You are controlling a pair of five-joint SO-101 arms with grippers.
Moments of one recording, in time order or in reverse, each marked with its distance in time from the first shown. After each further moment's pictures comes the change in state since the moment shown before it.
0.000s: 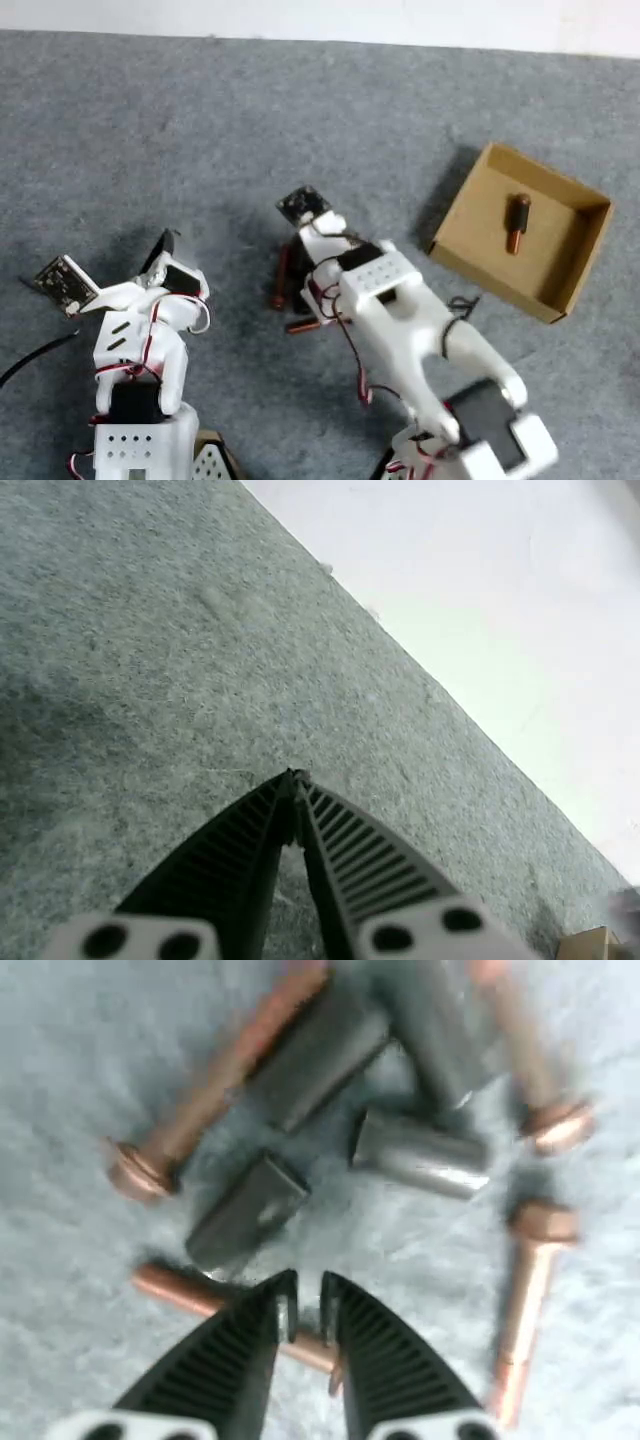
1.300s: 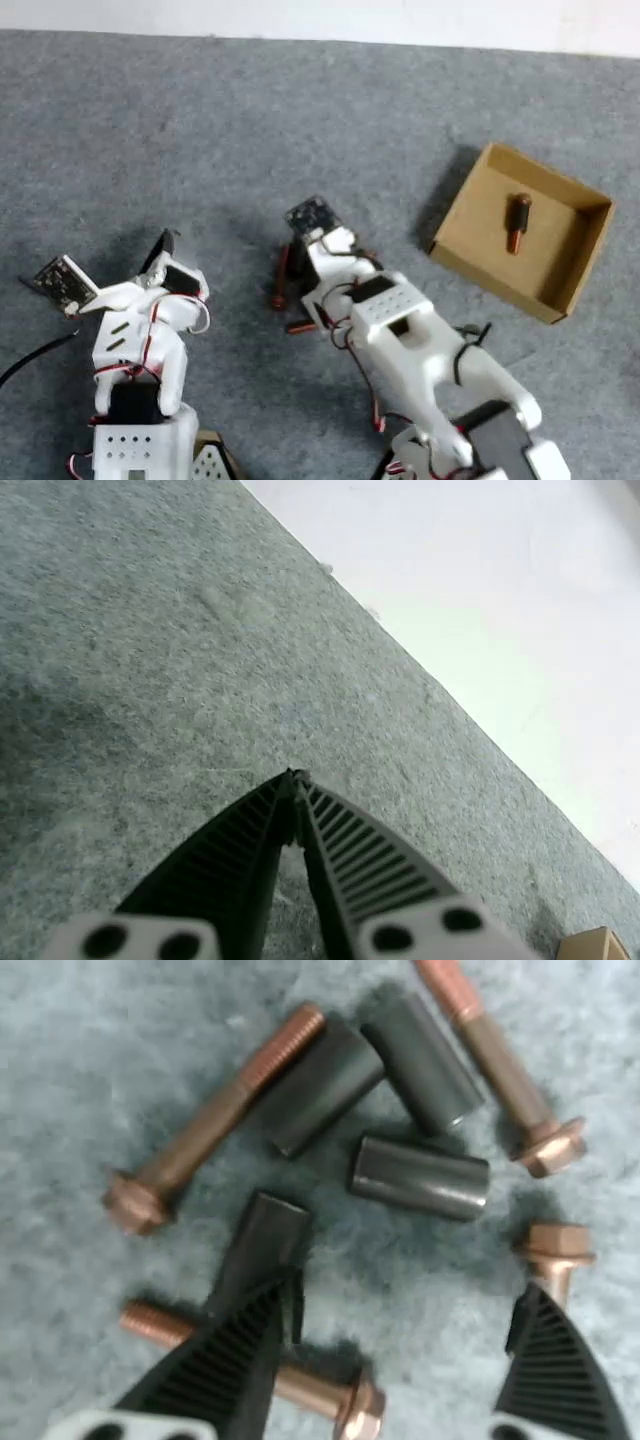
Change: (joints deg) left arm 0.0 0.0 0.0 0.0 0.0; right arm 0.3 -1.7 14.2 -19.0 -1.5
